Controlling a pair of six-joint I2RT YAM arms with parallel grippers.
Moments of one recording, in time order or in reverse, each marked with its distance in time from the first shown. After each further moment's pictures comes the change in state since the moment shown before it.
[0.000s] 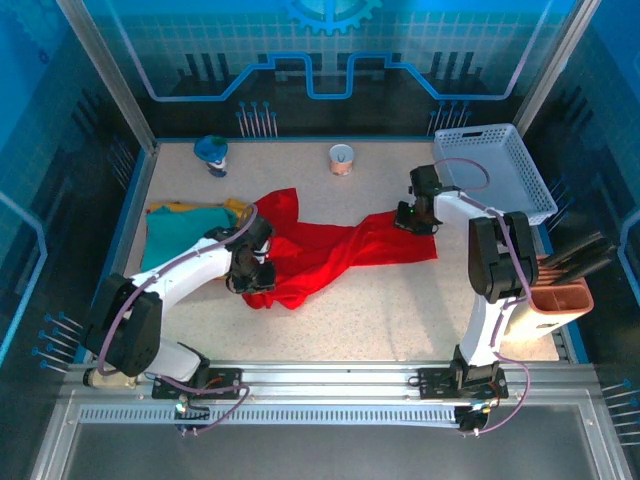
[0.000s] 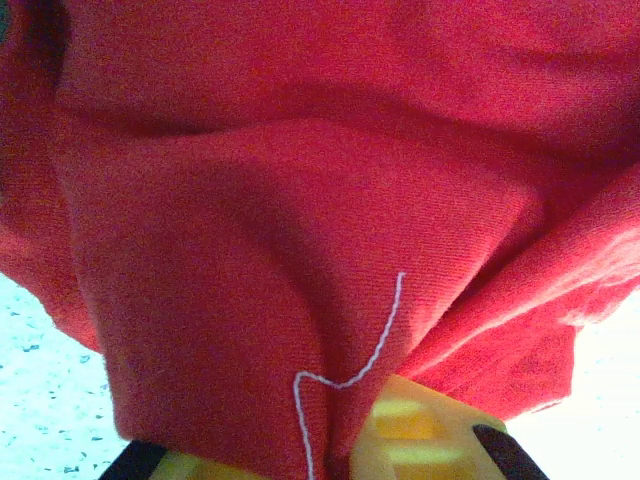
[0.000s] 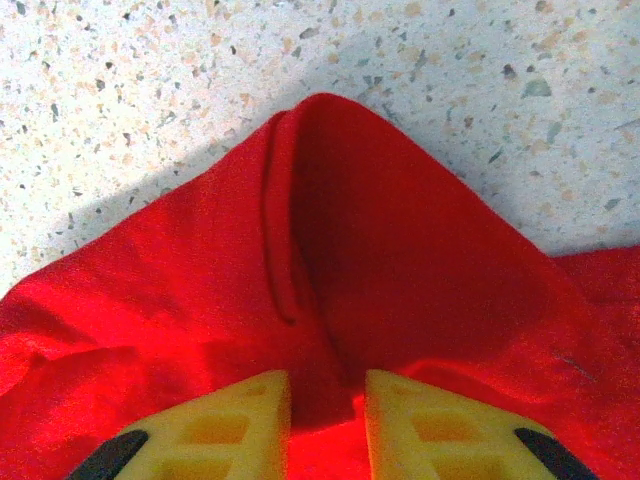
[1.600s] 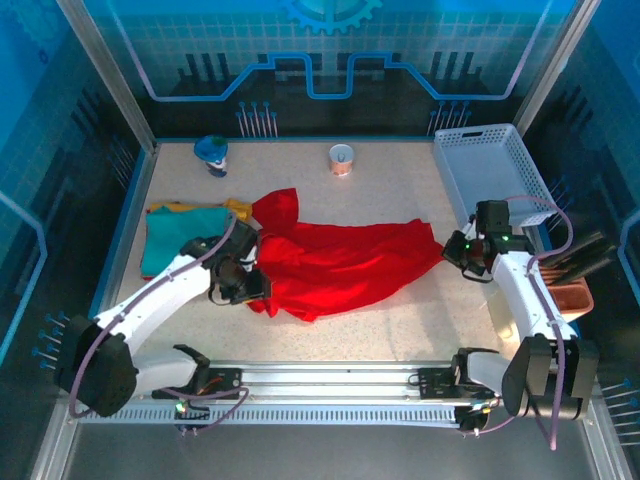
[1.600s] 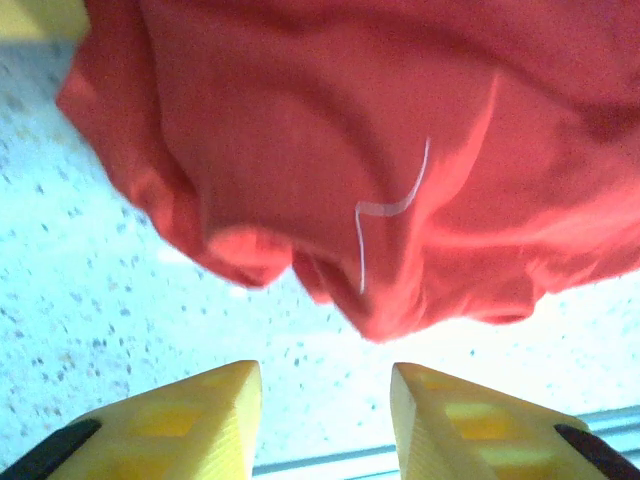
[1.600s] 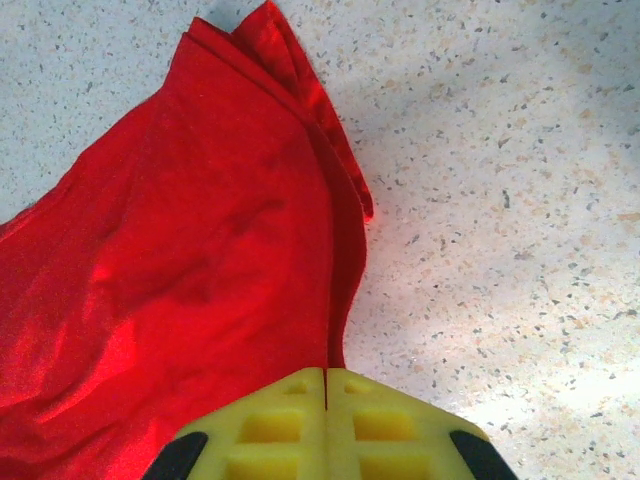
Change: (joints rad) left arm -0.056 -0.239 -0.070 -0.138 0.043 -0.082; right arm -0.252 -0.742 -0.426 -0.224 -0.056 0.027
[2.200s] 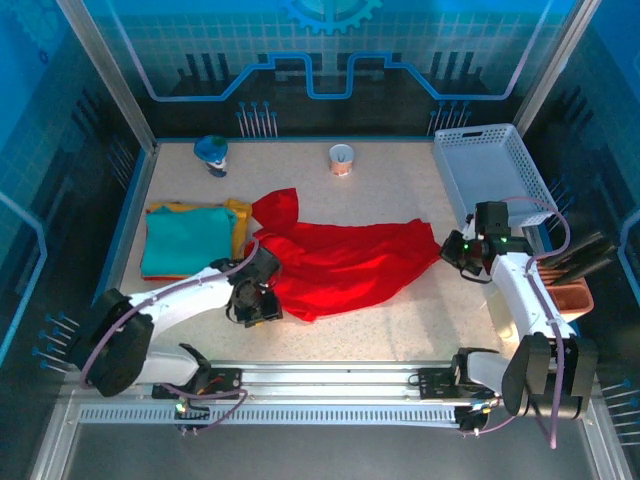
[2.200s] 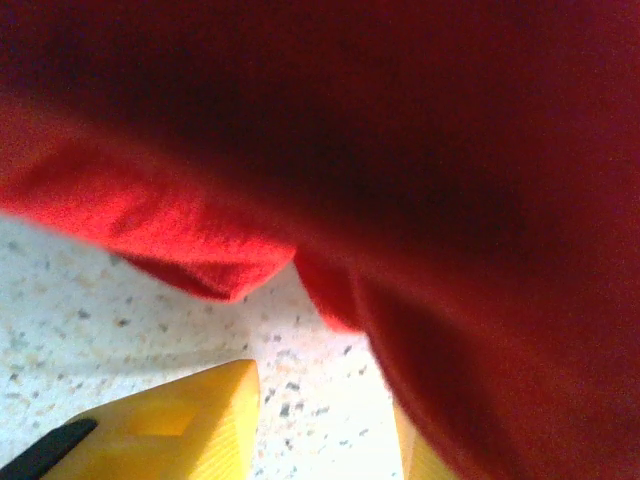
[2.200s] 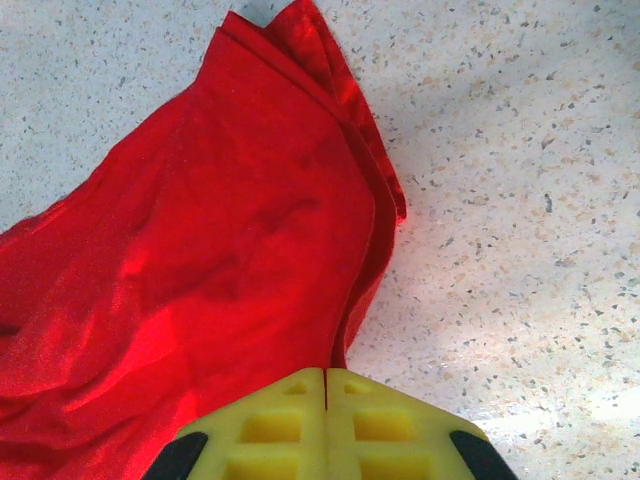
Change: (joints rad) left arm -0.117 0.140 -0.156 0.229 -0.036 -0.209; right arm 0.000 0.000 -0.016 0.035 -0.048 0.000
